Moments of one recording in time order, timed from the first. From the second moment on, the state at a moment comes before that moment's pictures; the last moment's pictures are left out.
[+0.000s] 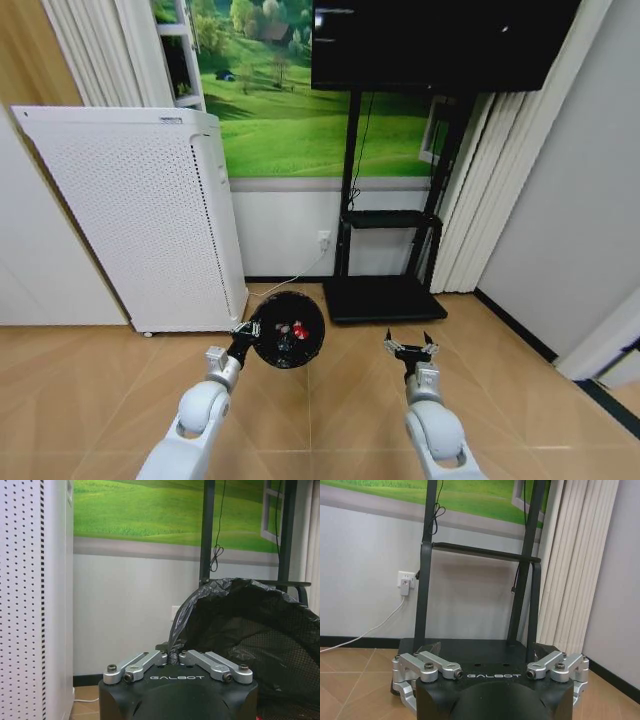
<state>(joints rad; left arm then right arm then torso) 1.16 -1.28 -0.39 -1.87 -0.32 0.16 0.04 -1.32 1.41 0.51 1.98 0.05 -0.30 0.30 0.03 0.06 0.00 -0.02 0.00</state>
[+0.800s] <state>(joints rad) 1.20 -1.30 -0.40 -1.90 -0.30 0.16 0.02 -1.33 1.41 0.51 1.97 0.04 -0.29 0.30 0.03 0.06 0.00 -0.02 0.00</state>
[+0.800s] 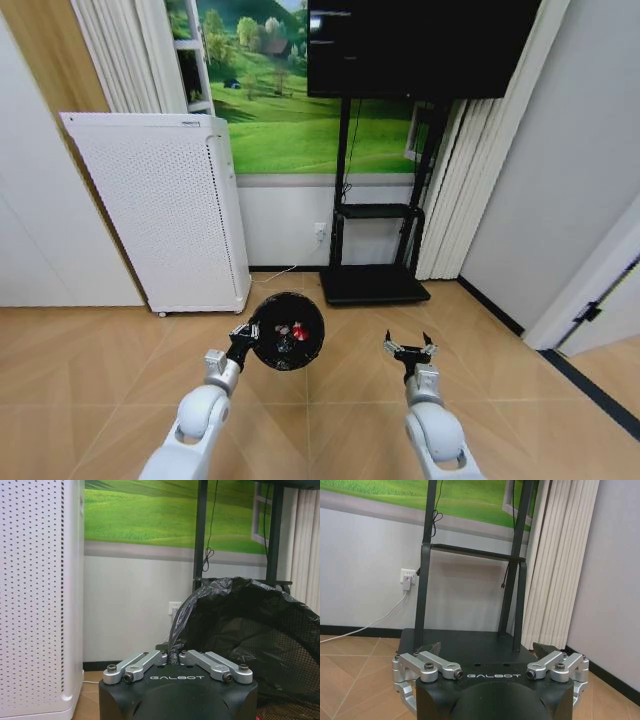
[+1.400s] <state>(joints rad) 1.30 -1.30 -0.50 -1.99 -0.29 0.17 -0.01 -1.33 1.41 0.52 1.95 0.04 -0.28 0.30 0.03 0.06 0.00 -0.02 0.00</state>
